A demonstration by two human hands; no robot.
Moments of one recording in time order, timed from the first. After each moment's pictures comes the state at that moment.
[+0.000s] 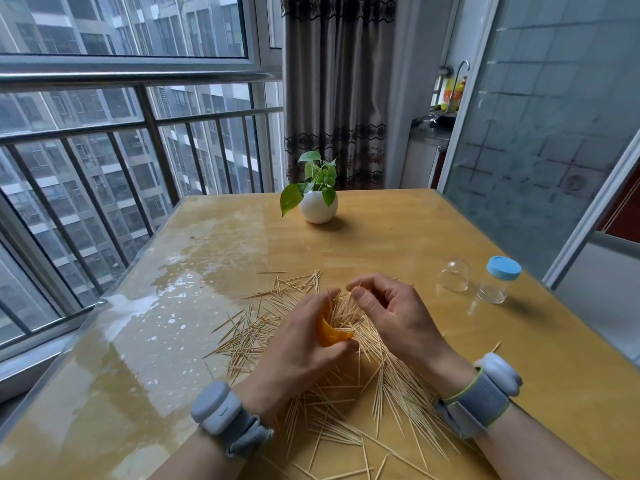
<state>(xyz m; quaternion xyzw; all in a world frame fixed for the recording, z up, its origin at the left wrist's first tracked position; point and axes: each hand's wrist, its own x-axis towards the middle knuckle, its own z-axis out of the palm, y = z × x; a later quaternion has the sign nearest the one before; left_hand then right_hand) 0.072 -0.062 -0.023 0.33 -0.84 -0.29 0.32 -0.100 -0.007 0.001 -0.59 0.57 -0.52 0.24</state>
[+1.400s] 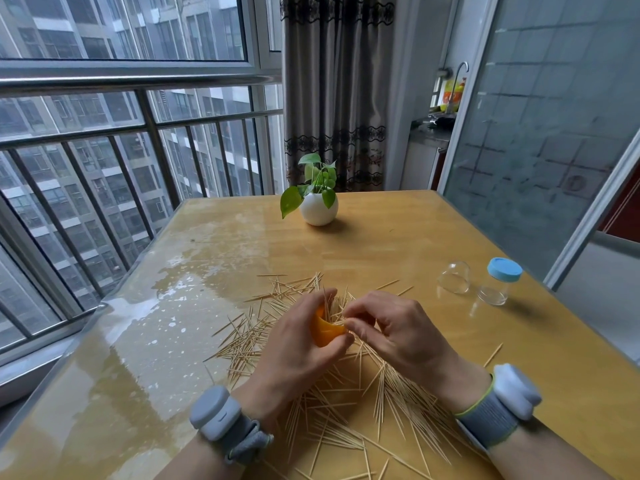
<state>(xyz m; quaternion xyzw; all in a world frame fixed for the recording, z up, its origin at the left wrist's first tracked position) 0.074 -0.060 -0.023 0.35 -0.82 -0.26 0.37 -0.106 0.001 0.001 -0.76 0.50 -0.40 0.02</state>
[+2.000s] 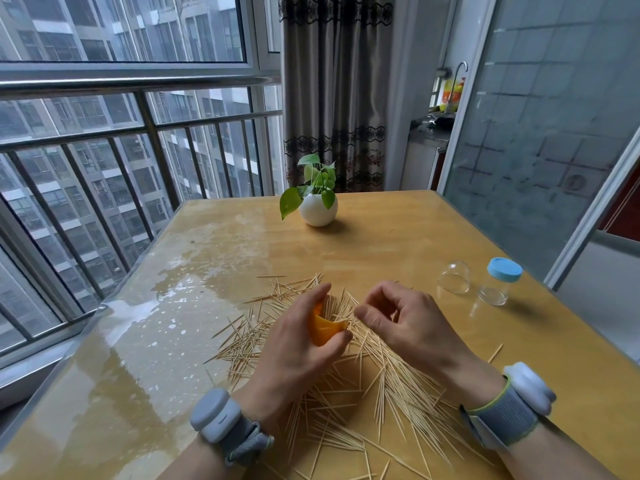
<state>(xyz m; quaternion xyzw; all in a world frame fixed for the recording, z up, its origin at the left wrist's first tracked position) 0.076 -0.058 -0.021 0.35 -0.81 -0.28 0.37 -0.111 0.009 0.013 -0.66 0.58 -0.45 0.17</state>
